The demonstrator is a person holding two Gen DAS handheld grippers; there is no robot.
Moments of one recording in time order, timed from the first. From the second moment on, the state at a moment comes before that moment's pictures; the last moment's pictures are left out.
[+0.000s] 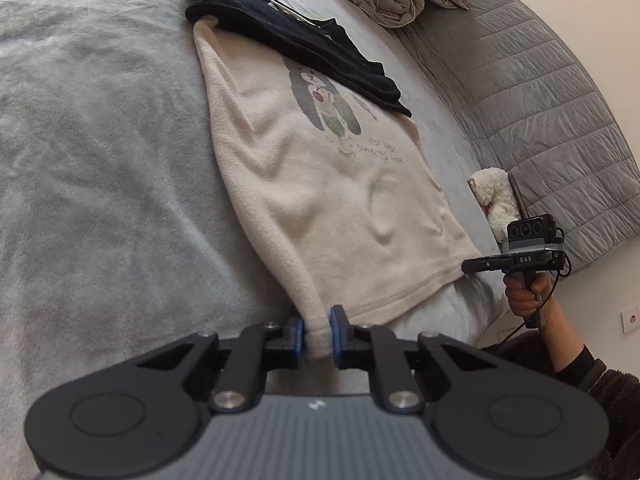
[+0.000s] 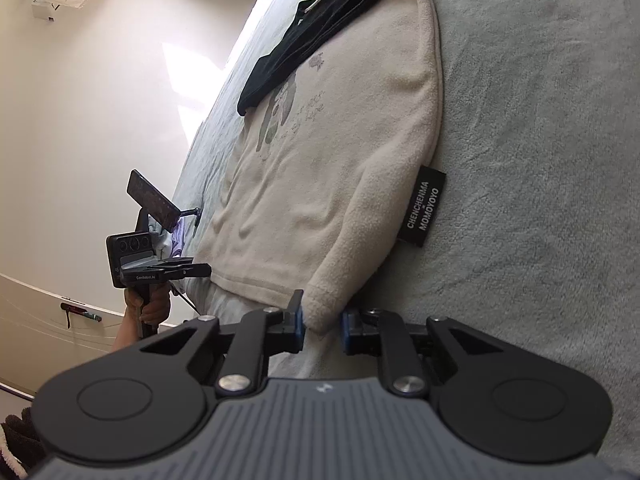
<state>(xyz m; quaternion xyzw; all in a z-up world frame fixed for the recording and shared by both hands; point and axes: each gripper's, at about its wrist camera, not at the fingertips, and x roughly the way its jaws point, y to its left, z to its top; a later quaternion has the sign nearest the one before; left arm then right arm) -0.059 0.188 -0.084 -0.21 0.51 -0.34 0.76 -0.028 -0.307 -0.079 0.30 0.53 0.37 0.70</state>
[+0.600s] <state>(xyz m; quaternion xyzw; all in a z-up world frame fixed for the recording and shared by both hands) -0.023 0.205 -0.086 -0.37 0.43 -0.30 0.77 -0.001 -0.322 -0.059 0.36 0.41 0.32 0.77</state>
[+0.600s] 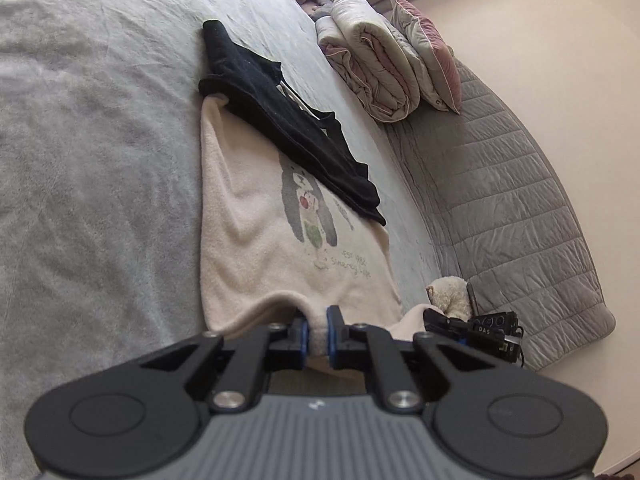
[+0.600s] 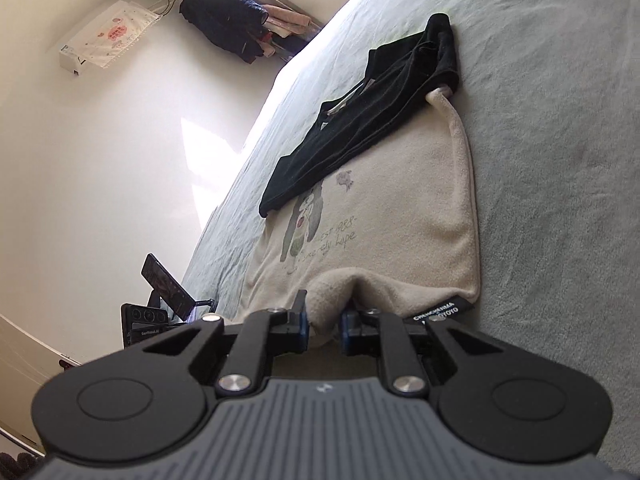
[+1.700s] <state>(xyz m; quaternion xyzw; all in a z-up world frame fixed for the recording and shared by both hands) 0.005 0.239 -0.090 -0.46 0.39 -0.15 0.79 0.029 -0.350 -0.063 0.45 0.36 0.19 0.79</state>
